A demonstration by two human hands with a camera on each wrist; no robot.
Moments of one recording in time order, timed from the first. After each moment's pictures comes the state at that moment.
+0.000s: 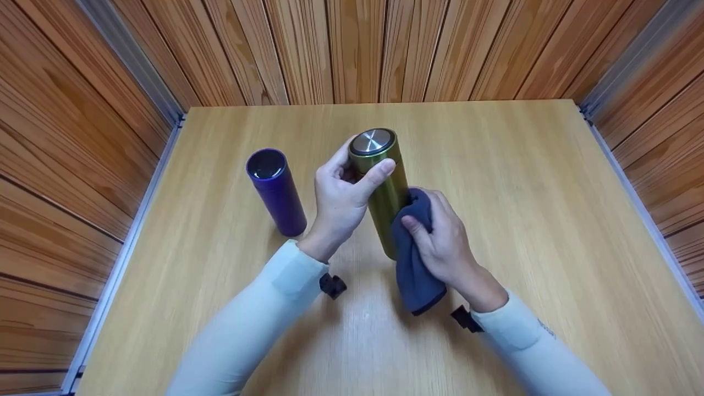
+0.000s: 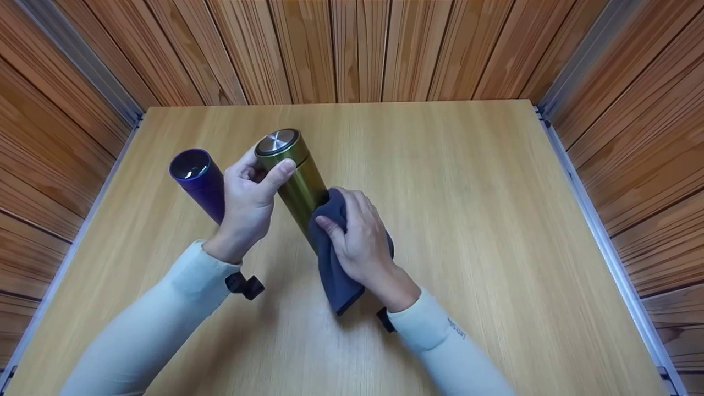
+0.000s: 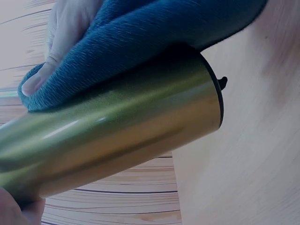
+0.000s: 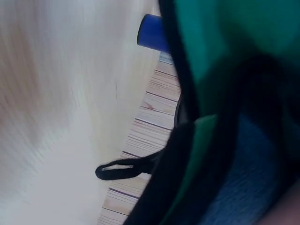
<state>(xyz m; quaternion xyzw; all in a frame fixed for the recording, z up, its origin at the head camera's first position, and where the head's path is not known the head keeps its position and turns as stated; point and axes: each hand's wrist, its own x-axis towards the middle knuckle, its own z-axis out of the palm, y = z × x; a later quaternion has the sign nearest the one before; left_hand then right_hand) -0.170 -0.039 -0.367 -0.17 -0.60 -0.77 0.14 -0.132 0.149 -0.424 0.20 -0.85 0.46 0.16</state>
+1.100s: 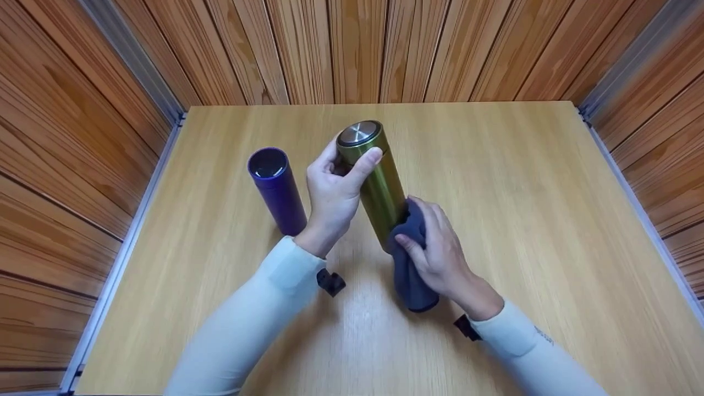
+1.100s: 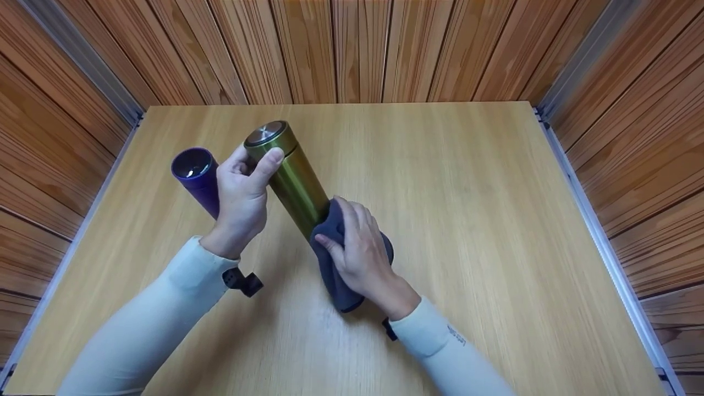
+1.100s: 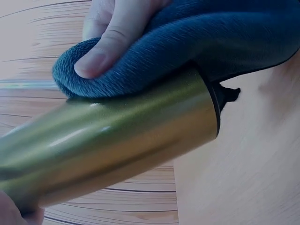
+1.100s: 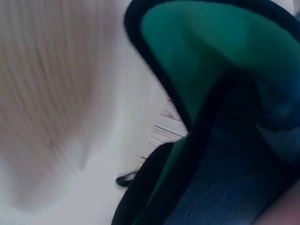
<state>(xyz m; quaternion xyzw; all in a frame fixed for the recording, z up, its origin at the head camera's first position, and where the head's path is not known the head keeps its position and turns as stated) -0.174 -0.045 -0.367 -0.13 -0.57 -0.79 0.16 -0.127 0.152 -0.454 0.25 -0.86 0.40 0.19</state>
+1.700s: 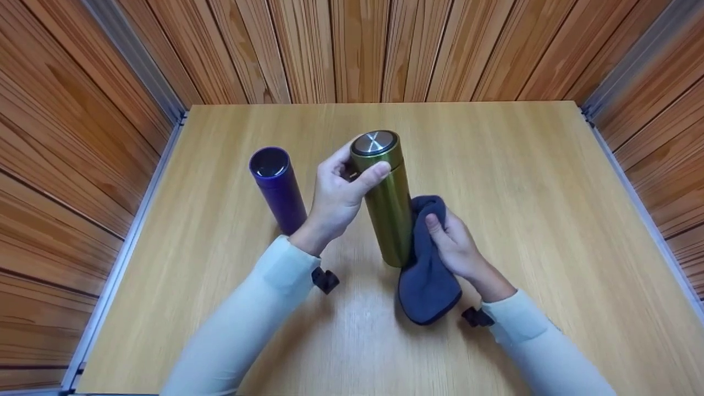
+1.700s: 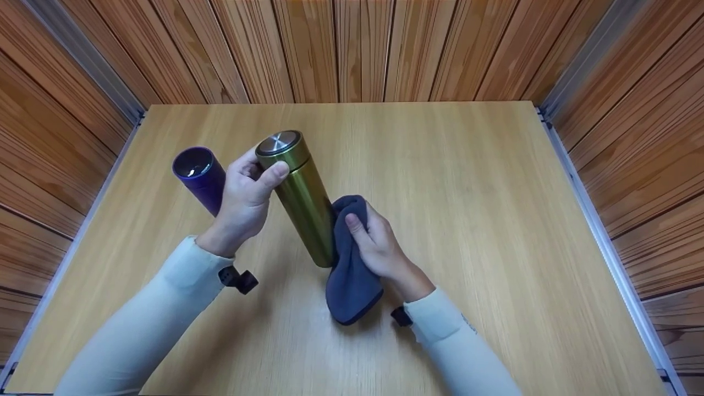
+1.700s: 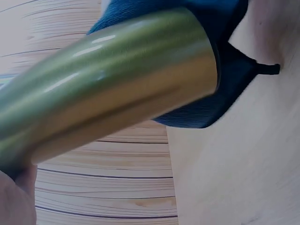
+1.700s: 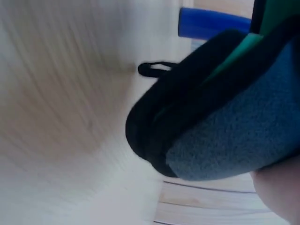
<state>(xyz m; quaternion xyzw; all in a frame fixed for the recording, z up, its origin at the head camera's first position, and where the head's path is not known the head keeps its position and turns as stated) -0.176 -0.055 -0.371 -0.21 -0.58 -0.78 0.07 -0.147 0.179 -0.456 0.21 -0.75 0.62 0.00</state>
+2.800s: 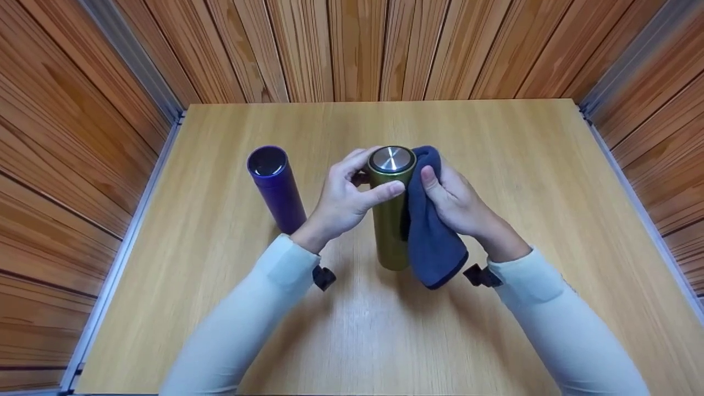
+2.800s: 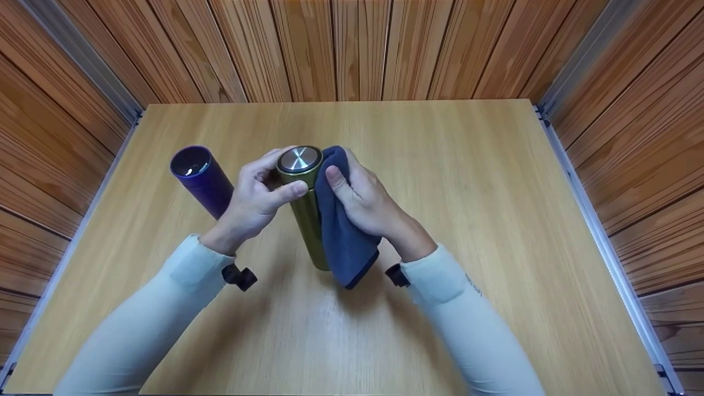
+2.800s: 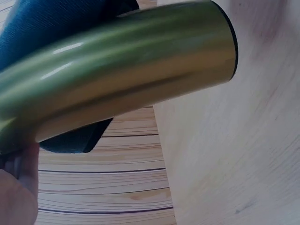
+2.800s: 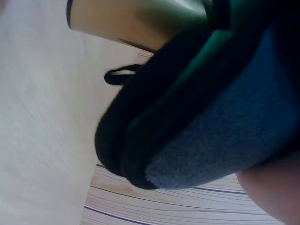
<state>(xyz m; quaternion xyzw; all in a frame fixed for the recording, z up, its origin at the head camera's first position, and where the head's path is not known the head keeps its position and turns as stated) -0.179 -0.053 -0.378 -0.25 -0.68 -0.69 0.05 -0.177 0.169 -0.367 0.27 -0.78 0.57 -0.05</state>
